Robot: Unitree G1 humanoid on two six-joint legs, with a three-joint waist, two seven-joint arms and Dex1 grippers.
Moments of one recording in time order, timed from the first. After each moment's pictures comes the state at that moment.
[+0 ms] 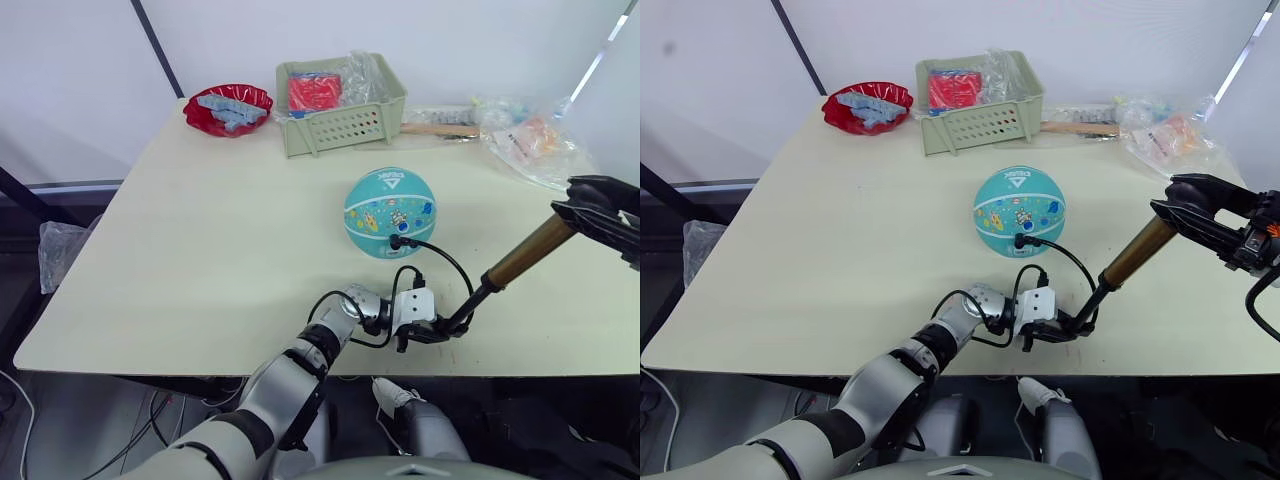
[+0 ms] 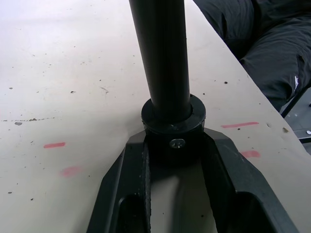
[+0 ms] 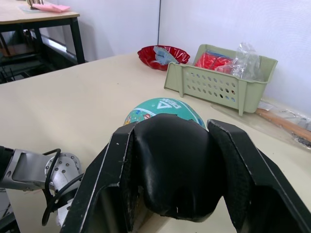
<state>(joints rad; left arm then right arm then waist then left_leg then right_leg) -0.73 -0.08 -0.38 1.18 0.23 -0.47 -1.04 0.00 -0.98 -0.72 -0.53 1.09 0.73 0.76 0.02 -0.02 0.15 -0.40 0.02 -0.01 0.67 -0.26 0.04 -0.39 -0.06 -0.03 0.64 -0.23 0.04</state>
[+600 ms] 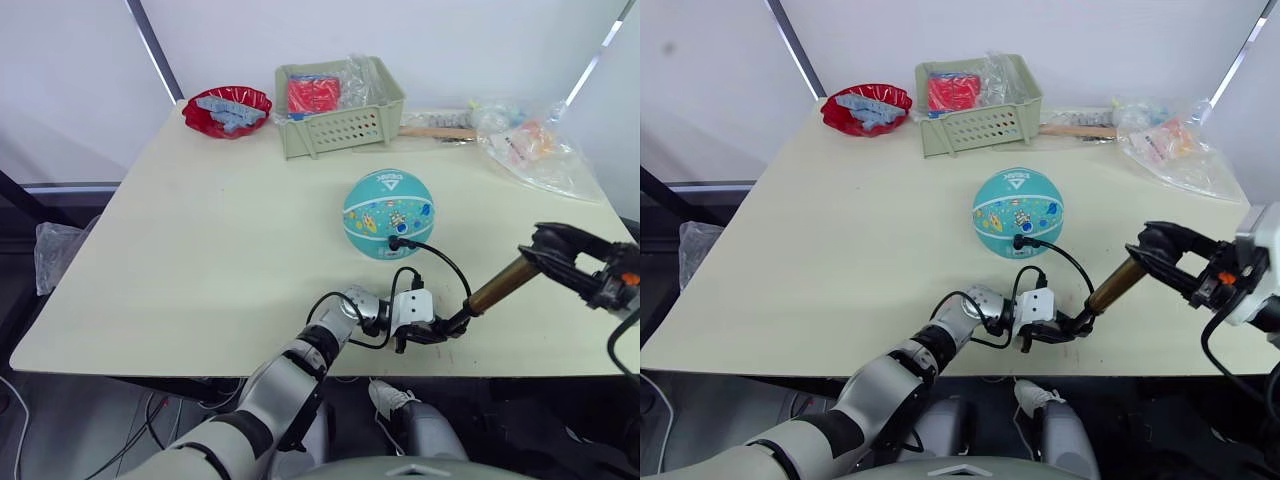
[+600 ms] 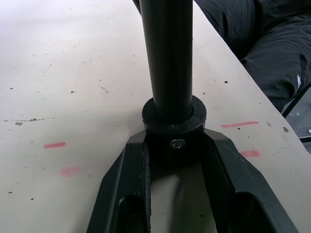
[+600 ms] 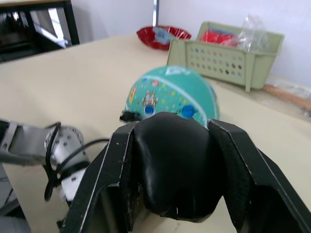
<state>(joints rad) -0.73 -0.08 -0.39 1.18 0.23 -0.47 -1.03 0.21 -0.81 -0.53 -0.60 0.84 0.51 0.79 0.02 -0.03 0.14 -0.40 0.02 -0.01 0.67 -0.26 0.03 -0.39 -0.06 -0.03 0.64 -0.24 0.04</state>
